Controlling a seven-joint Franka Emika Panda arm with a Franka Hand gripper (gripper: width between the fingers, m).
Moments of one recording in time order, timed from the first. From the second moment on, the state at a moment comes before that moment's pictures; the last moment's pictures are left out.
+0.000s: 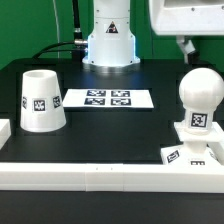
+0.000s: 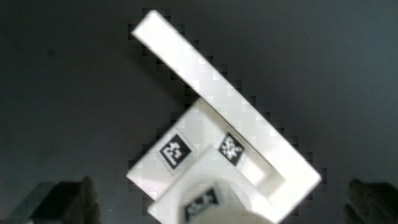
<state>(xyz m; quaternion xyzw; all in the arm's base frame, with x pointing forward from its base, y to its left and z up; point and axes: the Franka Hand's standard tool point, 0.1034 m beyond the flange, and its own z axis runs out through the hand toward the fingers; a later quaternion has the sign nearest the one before) 0.583 0.115 0.143 -0.93 0.36 0.03 0.09</state>
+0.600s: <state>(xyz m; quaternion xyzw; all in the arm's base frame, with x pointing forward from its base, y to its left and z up) 0.506 0.022 0.146 -0.98 0.18 0.02 0.07</state>
